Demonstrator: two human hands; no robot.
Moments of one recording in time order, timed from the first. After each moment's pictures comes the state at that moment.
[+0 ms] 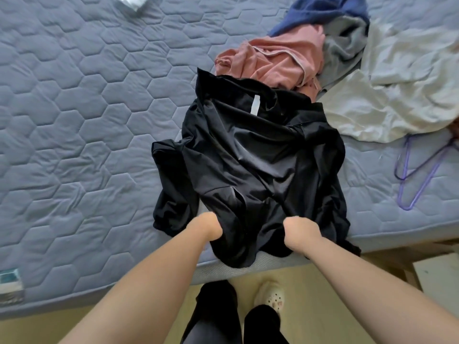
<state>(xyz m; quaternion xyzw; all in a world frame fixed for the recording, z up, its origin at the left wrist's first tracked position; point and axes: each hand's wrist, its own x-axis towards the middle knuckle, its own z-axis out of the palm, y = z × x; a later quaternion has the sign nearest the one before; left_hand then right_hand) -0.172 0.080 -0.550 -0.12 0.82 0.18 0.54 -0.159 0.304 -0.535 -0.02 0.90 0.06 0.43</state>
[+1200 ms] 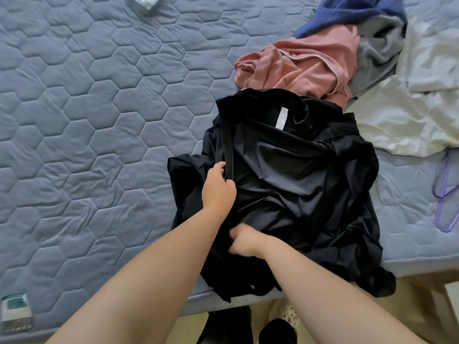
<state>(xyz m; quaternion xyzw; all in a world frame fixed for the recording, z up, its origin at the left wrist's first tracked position) -0.270 0.053 -0.569 -0.23 0.85 0.45 0.16 -0.205 0.152 -0.578 0.01 0.77 -0.30 0.56</state>
